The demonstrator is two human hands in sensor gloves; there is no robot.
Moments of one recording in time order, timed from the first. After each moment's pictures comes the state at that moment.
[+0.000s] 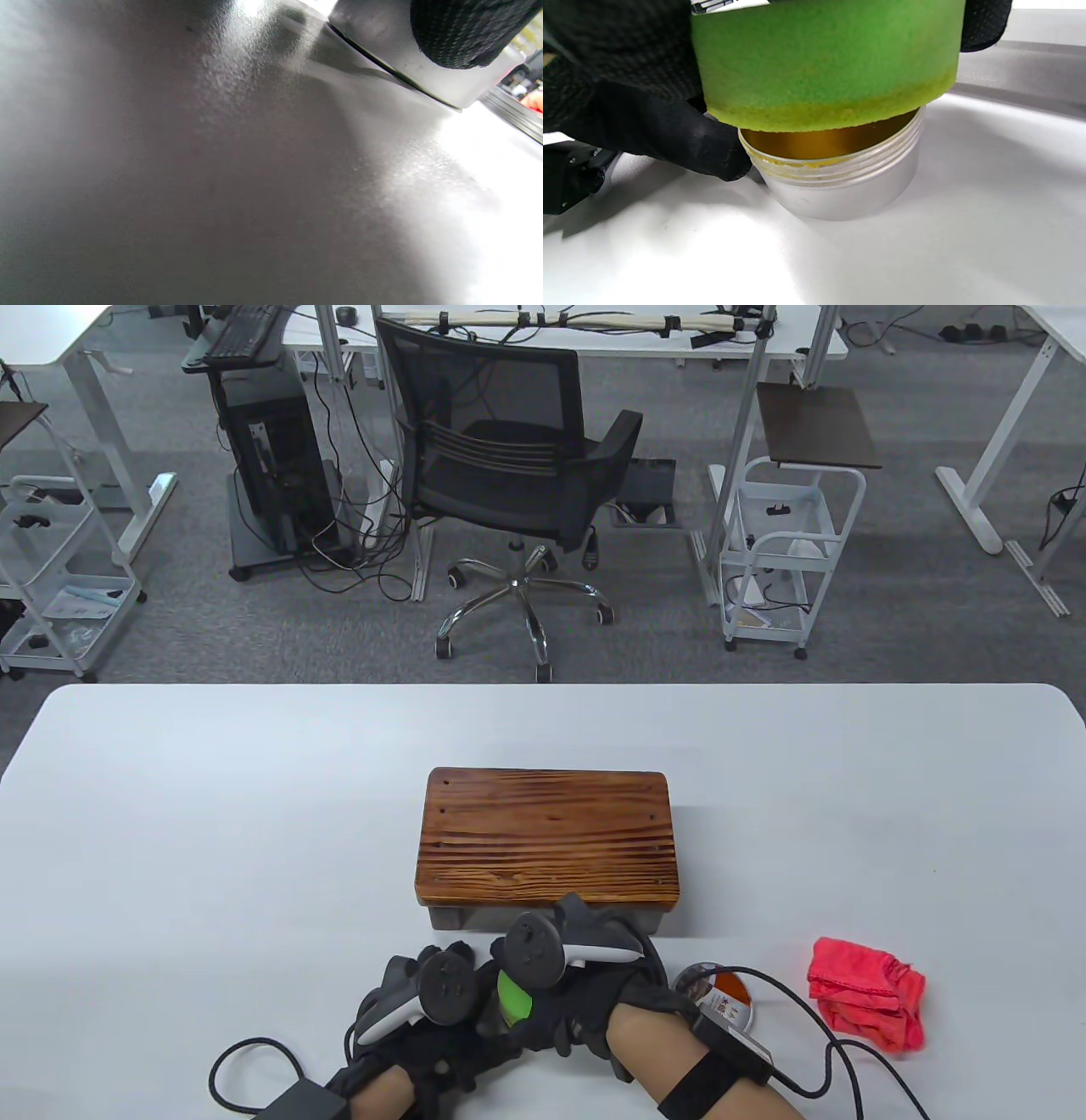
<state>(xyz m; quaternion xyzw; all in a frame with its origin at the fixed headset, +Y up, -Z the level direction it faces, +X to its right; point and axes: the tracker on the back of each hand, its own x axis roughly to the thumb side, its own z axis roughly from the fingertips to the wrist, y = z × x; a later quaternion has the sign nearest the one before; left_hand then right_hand) -0.153 -0.833 -0.303 -0.25 -0.16 0.17 0.94 0.014 -0.748 -0.335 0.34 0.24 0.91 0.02</state>
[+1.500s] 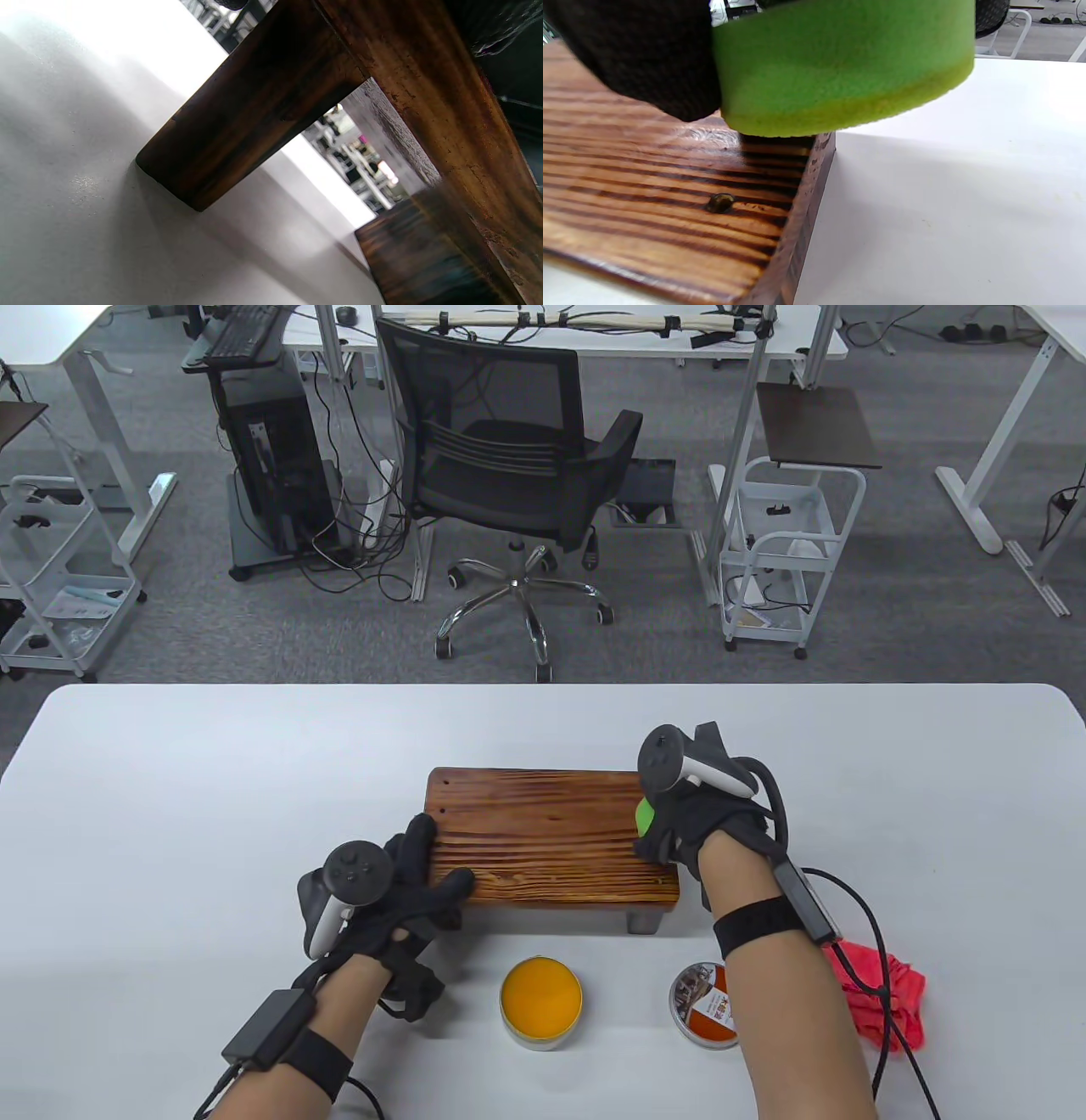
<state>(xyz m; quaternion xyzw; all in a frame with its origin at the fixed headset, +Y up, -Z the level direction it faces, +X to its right) -0.220 -0.788 -0.398 -0.08 -0.03 0.39 0.92 0.136 -0.680 -0.492 0.08 0.22 0.97 0.00</state>
